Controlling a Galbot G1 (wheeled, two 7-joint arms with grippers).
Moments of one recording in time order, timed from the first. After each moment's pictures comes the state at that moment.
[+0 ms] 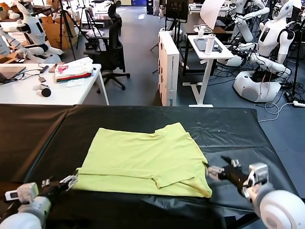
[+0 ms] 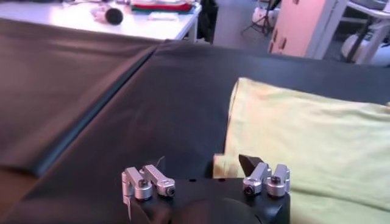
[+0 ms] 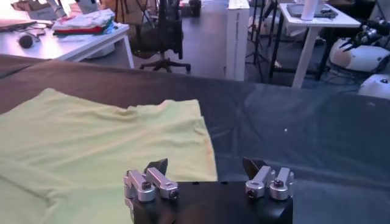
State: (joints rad) left arm 1.70 -1.12 -0.83 -2.27 -0.73 0.67 -0.24; right arm -1.35 0.83 0.61 2.17 0.93 -0.72 0.18
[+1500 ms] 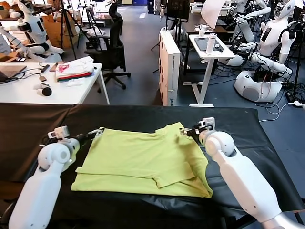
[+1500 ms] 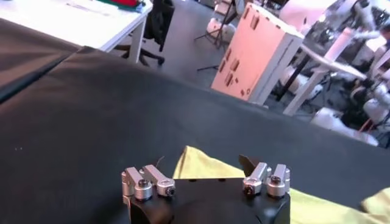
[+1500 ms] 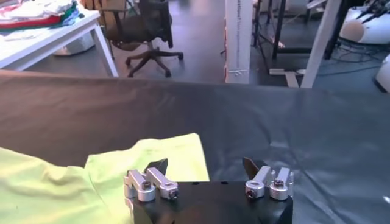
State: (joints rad) left arm 0.86 -1.07 -0.48 -1.54 -0.88 0.74 -0.12; right arm -0.62 1.11 0.04 1.52 0.83 -0.74 0.26
